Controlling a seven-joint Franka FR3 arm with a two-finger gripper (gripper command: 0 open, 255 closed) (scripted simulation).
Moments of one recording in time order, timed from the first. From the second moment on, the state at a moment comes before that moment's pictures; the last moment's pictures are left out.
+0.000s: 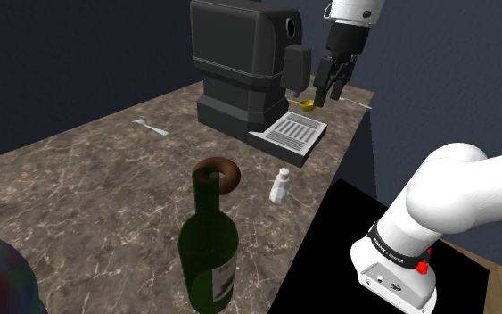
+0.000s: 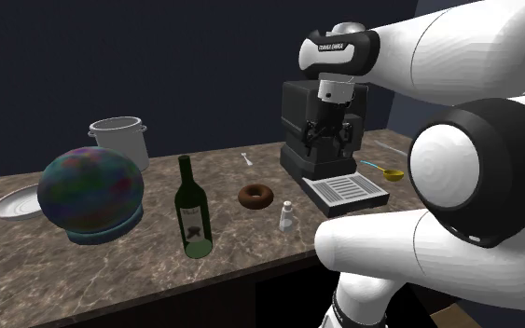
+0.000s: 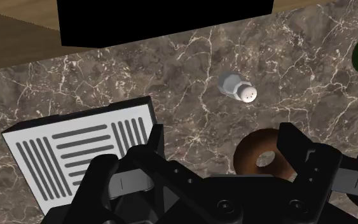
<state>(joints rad) 0.00 -0.82 0.03 -2.45 0.11 1.58 -0.07</state>
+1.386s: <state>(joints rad) 0.03 -0.75 0.36 -2.87 0.37 2.17 0.34</state>
